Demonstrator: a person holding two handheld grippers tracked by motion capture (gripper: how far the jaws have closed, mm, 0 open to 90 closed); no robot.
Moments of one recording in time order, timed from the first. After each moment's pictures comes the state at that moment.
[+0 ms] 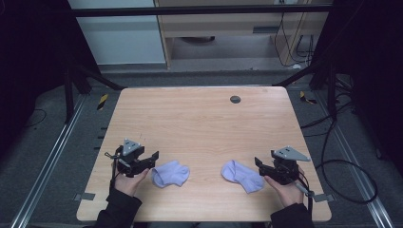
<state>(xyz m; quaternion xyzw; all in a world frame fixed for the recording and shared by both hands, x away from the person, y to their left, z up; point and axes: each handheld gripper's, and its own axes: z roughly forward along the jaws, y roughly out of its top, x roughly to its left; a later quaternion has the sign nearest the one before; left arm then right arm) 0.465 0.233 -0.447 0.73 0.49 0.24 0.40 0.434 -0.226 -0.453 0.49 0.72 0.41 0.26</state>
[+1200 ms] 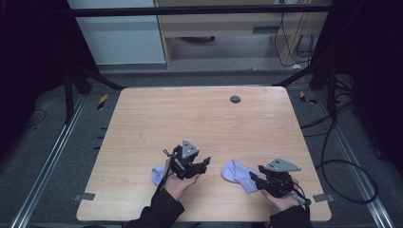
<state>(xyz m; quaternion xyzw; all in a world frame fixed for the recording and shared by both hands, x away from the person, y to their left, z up) 0.459 0.086 -0.446 0.80 0.39 0.18 0.43 0.405 -0.209 -0.464 0.44 0.78 0.39 0.21</state>
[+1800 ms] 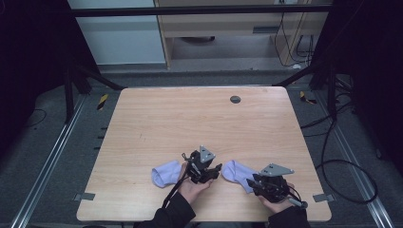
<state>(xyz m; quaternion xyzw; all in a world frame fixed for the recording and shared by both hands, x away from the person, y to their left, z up) 0.460 0.043 -0.477 0.83 0.37 0.15 0.39 0.399 -0.199 -0.476 0.43 0.81 0.36 0.17</state>
